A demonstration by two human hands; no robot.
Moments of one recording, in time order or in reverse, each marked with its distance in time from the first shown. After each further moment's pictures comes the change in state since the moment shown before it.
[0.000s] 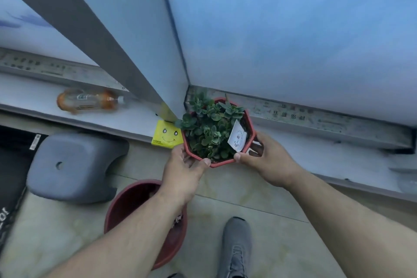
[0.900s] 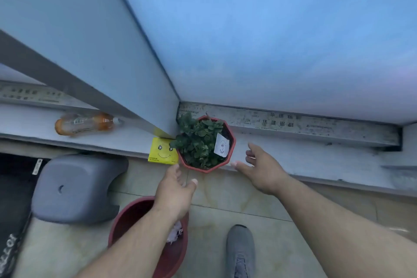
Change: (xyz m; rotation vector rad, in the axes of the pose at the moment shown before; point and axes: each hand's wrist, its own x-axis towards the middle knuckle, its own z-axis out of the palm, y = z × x) left_hand -0.002 0.019 -0.002 0.466 0.024 -0.219; right_hand -0.003 -0.017 -0.006 -0.093 0.011 0.208
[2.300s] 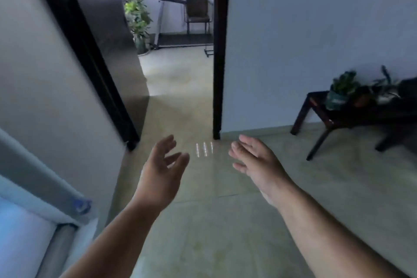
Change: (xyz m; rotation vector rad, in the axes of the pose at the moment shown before) left_hand -0.875 -0.022 0.015 0.617 -1.359 1.335; right_hand -1.028 0.061 0.181 1.392 1.887 -0.021
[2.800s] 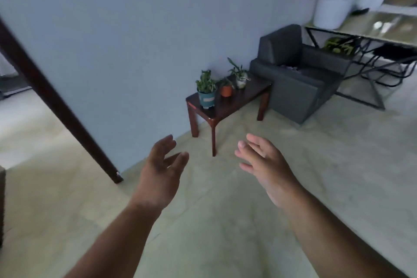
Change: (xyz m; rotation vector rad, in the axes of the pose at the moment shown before) left_hand 0.015 0.154 0.425 -0.031 -0.546 0.138; right_hand -0.019 -0.031 -0.418 0.099 0.625 -0.064
